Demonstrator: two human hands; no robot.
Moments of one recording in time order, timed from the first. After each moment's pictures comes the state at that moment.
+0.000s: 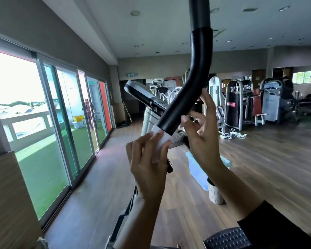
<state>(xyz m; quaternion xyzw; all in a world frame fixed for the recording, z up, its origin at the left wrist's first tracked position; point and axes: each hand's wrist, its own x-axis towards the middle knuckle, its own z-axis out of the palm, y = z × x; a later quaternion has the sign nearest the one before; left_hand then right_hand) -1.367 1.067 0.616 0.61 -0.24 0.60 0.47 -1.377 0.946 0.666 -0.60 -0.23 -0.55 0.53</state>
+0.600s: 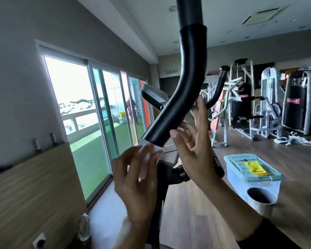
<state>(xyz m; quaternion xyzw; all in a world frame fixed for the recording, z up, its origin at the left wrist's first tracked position) -1.383 1.044 0.624 0.62 -0.13 0.69 0.35 -1.353 0.924 0.663 -0.56 -0.36 -0.42 0.62</state>
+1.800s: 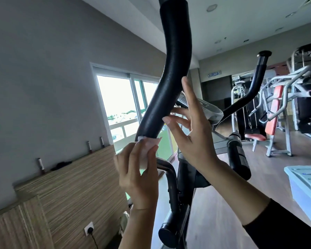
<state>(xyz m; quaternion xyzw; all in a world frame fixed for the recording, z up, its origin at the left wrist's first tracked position) -1.352 1.035 0.599 0.55 -0.09 0.81 0.16 -1.321 0.914 0.659 -0.49 -0.48 -0.43 0.58</state>
